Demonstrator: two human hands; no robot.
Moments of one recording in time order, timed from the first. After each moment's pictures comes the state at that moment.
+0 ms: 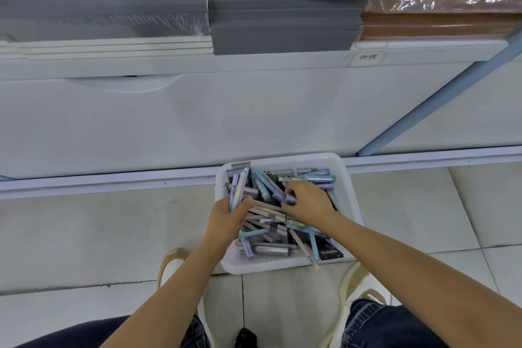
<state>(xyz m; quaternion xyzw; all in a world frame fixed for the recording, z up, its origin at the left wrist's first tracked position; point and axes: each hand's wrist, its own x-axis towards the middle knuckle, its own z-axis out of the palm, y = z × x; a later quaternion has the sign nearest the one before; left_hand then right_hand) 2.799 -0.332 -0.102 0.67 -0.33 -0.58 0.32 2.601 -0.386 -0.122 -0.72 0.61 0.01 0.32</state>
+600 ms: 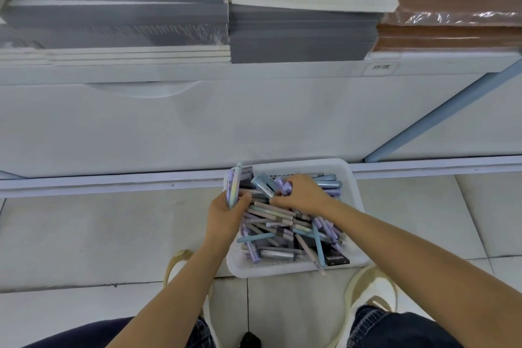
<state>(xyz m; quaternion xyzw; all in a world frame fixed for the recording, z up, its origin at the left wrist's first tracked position) 2.807 -0.340 -0.096 0.69 -0.32 -0.53 0.39 2.621 -0.415 -0.108 -0.67 0.58 -0.01 0.46</state>
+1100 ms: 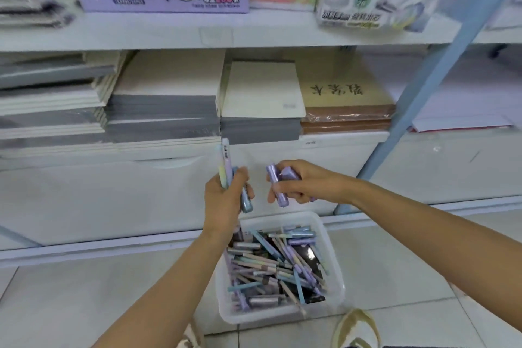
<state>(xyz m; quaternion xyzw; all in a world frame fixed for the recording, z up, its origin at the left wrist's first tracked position) 2.770 -0.376 0.094 0.54 -0.36 -0.48 0.59 2.585 -0.425 0.128 -0.68 0.42 -0.13 0.58</state>
